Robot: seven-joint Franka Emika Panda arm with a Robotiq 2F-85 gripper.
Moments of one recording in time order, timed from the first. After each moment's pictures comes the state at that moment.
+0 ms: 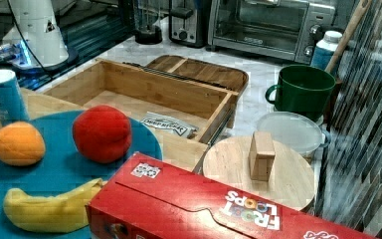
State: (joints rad) arm -0.04 0.08 0.06 -1.95 0.04 0.41 -0.28
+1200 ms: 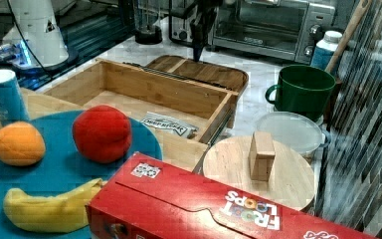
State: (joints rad) arm -0.01 0.21 0.13 -2.20 -0.06 0.69 -0.64
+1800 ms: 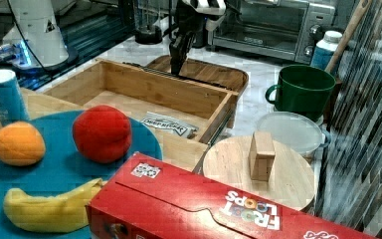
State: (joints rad) arm -0.06 0.24 0.08 -2.24 -0.07 0.68 -0.78
